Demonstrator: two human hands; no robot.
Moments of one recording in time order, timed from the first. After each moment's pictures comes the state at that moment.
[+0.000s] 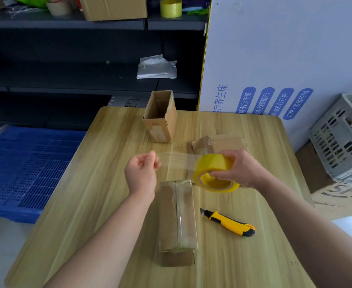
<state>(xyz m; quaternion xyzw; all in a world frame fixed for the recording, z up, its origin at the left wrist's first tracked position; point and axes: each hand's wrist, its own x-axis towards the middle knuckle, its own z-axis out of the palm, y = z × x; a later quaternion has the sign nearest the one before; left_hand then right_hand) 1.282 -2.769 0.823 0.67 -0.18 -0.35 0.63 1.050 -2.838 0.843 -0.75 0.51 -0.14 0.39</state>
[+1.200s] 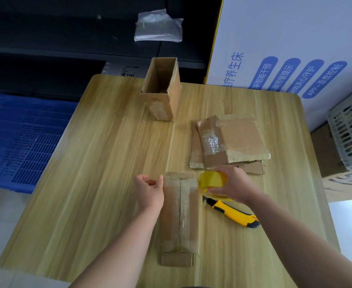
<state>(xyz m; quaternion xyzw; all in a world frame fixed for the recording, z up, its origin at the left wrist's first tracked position) 1.273 -2.751 0.708 0.84 -0.17 -0.35 0.37 1.060 -2.832 0.731 -0.73 0.58 0.00 0.36</state>
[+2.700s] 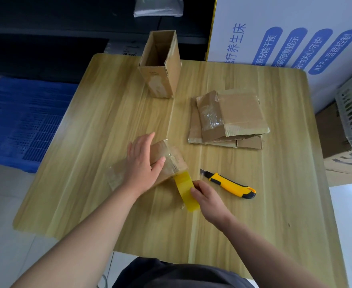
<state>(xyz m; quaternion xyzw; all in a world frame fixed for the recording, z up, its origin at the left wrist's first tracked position) 1.303 -2.718 0.708 0.72 -0.64 -0.13 0.26 1.083 -2.701 0.684 -0.54 0.56 -0.13 0.62</state>
